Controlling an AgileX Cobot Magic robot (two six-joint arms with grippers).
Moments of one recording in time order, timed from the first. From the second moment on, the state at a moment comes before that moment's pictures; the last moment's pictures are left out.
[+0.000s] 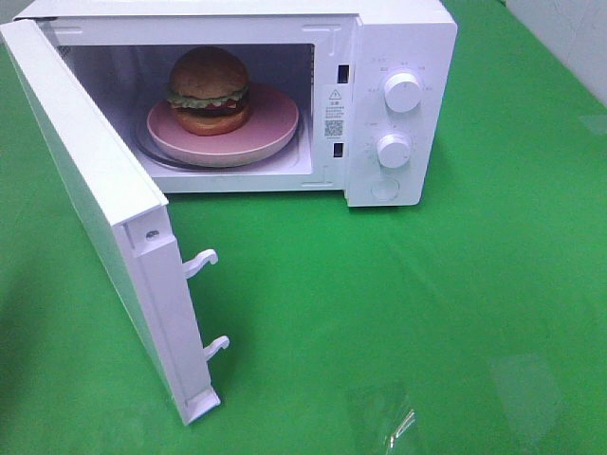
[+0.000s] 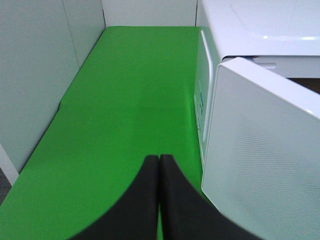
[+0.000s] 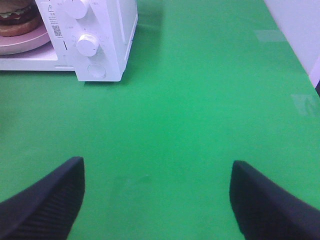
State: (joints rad) left arm 0.04 0.85 -0.44 -0.19 -0.06 0.20; right arm 0.04 0.00 -0.49 0.00 0.97 0.05
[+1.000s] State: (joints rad) left arm 0.04 1.44 -0.35 0.33 -0.82 -0.18; right arm 0.04 0.00 -0.49 0.00 0.97 0.05
